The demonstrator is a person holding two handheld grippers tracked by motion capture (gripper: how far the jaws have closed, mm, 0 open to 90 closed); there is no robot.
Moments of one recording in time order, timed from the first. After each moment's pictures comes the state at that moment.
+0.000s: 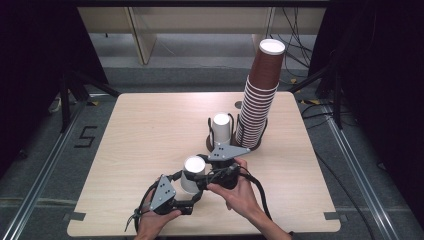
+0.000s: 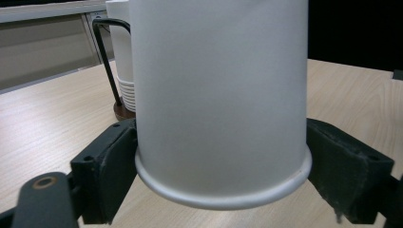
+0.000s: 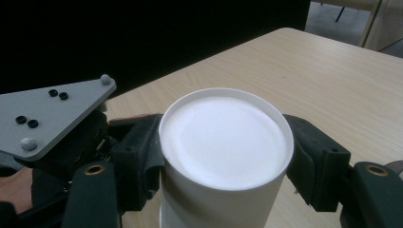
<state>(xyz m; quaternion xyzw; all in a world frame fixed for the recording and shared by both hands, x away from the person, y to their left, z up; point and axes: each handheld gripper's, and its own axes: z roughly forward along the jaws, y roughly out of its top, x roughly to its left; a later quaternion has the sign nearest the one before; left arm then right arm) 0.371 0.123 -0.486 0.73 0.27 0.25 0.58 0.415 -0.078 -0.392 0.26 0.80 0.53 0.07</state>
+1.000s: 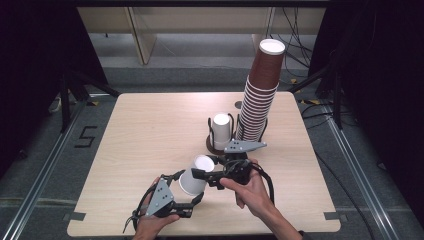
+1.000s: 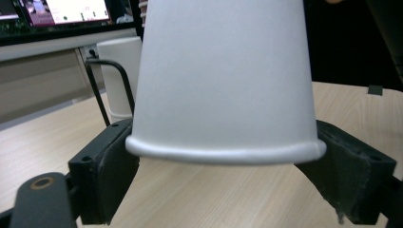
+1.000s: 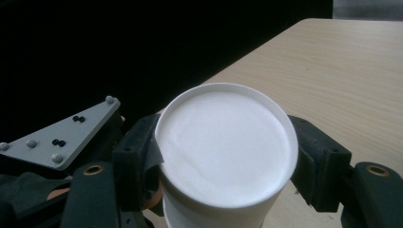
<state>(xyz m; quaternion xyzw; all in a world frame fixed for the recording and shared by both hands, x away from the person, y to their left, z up) 0.363 0.123 -0.480 0.71 0.22 0.26 0.62 0.419 -0.105 -0.385 0.30 0.76 0.58 -0.04</state>
